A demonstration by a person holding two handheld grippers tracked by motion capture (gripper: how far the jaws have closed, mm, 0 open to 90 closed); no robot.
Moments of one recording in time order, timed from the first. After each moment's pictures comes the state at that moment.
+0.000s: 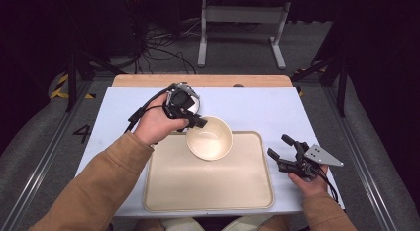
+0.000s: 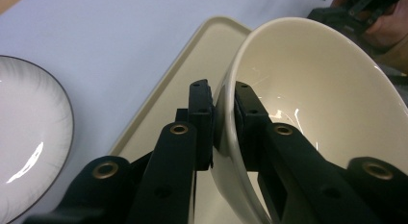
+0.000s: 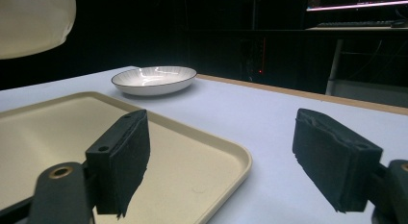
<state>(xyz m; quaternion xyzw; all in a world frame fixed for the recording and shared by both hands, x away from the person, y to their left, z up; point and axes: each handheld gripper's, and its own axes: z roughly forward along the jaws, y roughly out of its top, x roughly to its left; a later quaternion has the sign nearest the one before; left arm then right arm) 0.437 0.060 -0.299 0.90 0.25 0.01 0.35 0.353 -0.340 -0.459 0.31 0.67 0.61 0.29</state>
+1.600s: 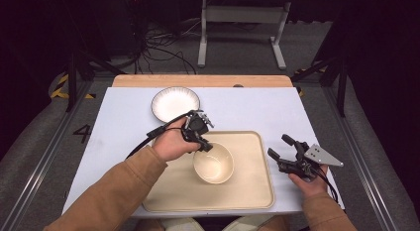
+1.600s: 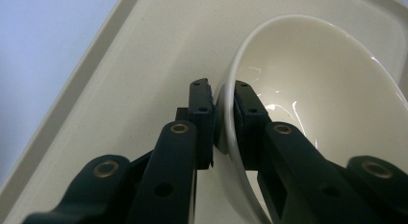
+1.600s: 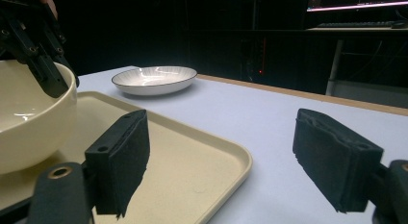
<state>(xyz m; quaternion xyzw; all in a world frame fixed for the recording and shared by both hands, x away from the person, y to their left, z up) 0.431 0.024 -0.375 0.94 0.22 -0.01 0.26 0.353 -0.339 -0.459 0.31 0.67 0.61 0.29</state>
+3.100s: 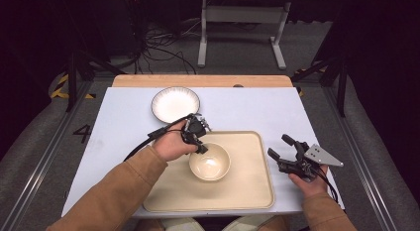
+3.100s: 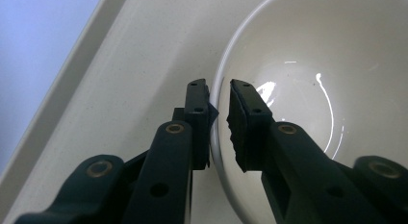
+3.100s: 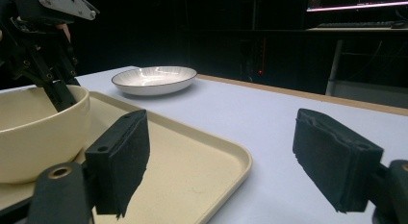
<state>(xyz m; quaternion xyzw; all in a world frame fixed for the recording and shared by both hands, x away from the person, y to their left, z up) 0.441 0.029 -0.398 0.95 0.22 -0.01 0.22 0.353 -0.339 -0.460 0.31 0.67 0.61 0.29</state>
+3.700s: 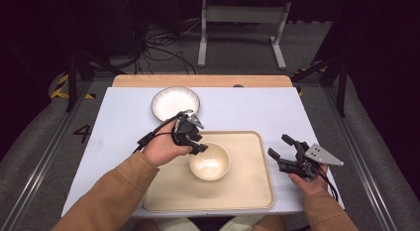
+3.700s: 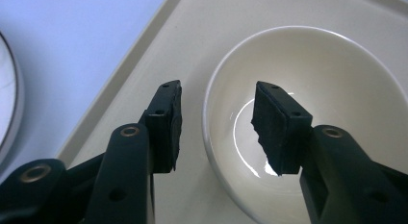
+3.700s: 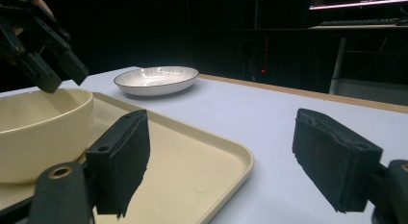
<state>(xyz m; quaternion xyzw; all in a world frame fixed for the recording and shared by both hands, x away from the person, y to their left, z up) 0.419 0.055 -0.375 0.92 0.23 0.04 0.32 0.354 -0.340 -0.459 0.31 0.67 0.61 0.28</state>
